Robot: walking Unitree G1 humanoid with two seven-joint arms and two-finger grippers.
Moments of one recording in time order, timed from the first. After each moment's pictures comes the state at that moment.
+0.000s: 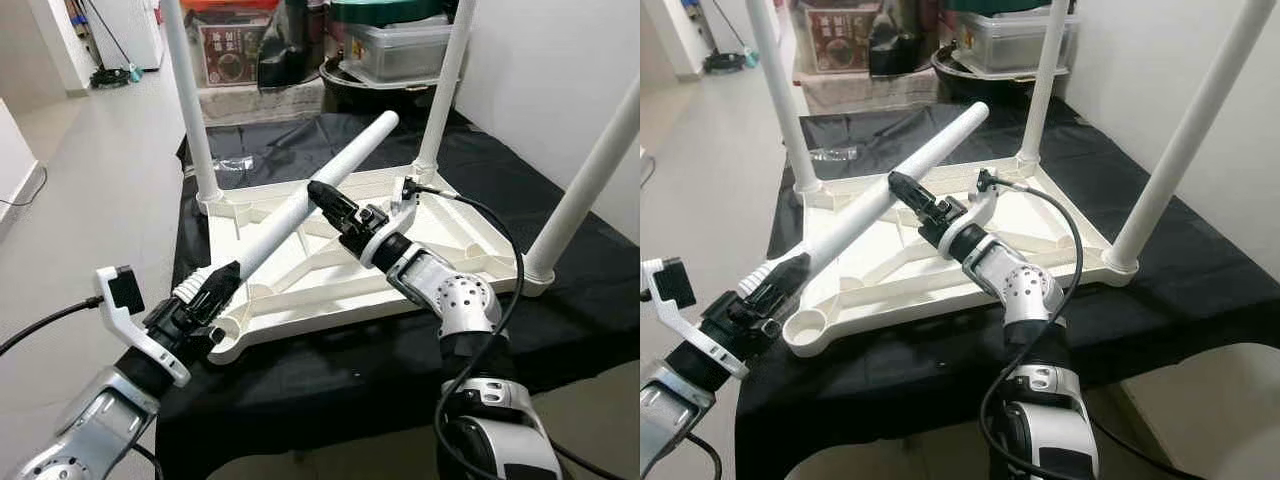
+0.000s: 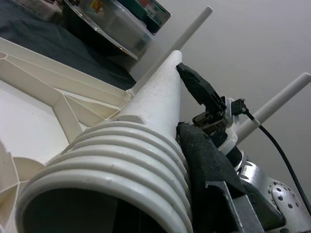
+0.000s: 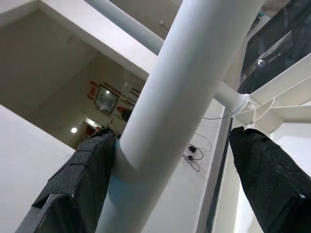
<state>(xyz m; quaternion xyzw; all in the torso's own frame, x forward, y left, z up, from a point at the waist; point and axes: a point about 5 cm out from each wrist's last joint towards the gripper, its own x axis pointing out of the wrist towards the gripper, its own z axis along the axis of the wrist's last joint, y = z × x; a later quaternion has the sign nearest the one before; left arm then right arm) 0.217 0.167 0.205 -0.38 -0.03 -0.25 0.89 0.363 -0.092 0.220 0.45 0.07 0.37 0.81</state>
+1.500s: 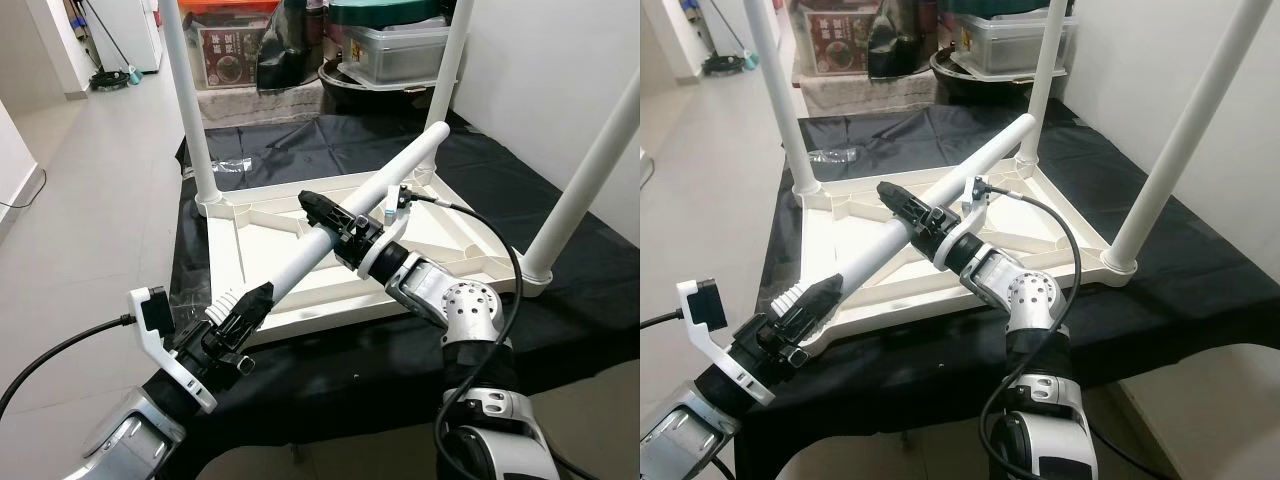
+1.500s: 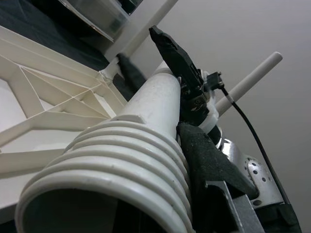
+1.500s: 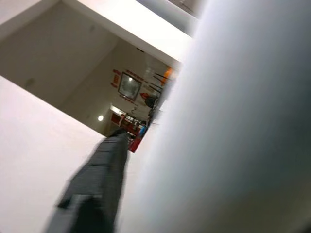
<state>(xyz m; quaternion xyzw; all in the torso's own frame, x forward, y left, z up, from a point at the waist) 0.205 0.142 0.195 -0.39 -0.01 -0.30 0.87 0.349 -0.083 0.221 0.47 0.10 0.42 0.77</state>
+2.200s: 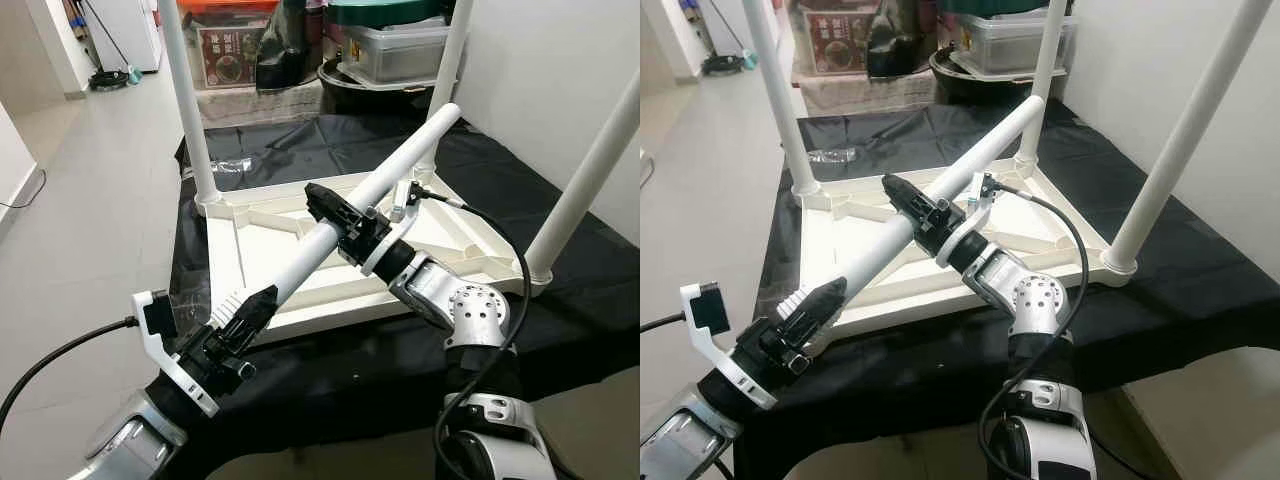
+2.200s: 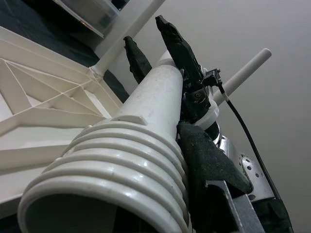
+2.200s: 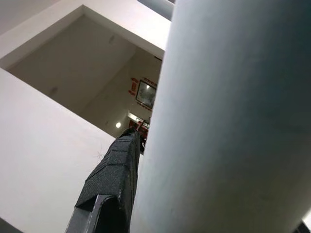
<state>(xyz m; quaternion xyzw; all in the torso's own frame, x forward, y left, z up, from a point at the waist) 0.206 0.141 0.190 -0.39 -0.01 -0.30 0.87 0.344 -0.087 0.224 0.49 0.08 0.43 0.75</state>
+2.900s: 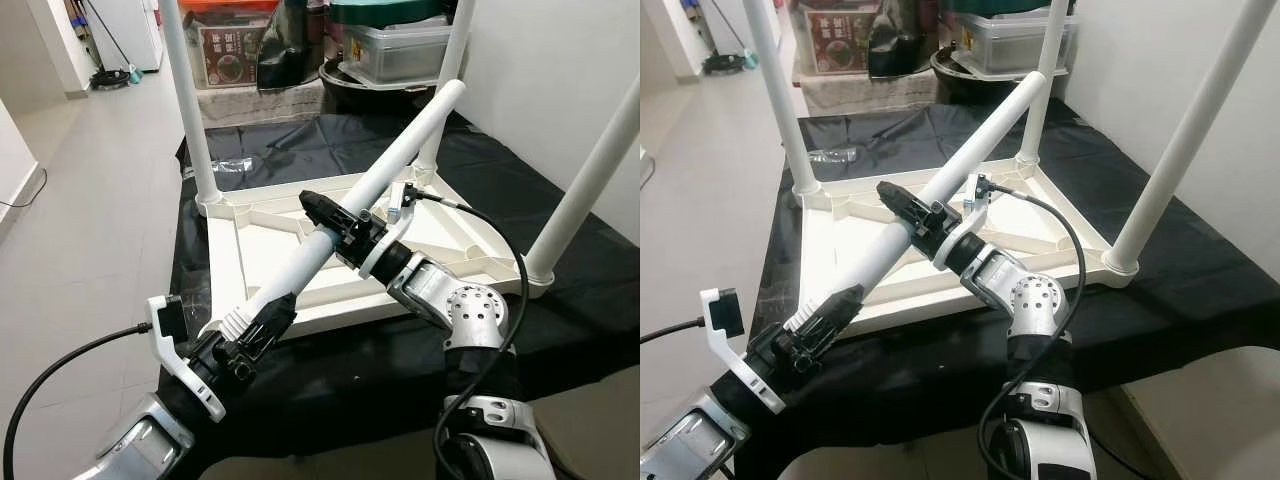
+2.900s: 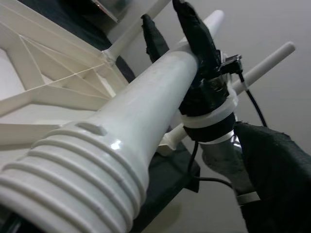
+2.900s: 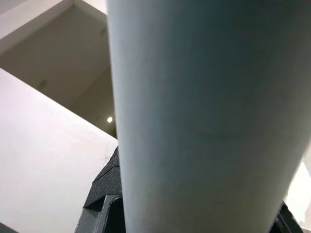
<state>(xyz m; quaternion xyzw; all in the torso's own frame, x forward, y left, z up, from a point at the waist) 0.208 0.138 0.180 -0.40 0.03 -0.29 0.87 0.343 -0.084 0.223 0.48 0.09 0.43 0.76</state>
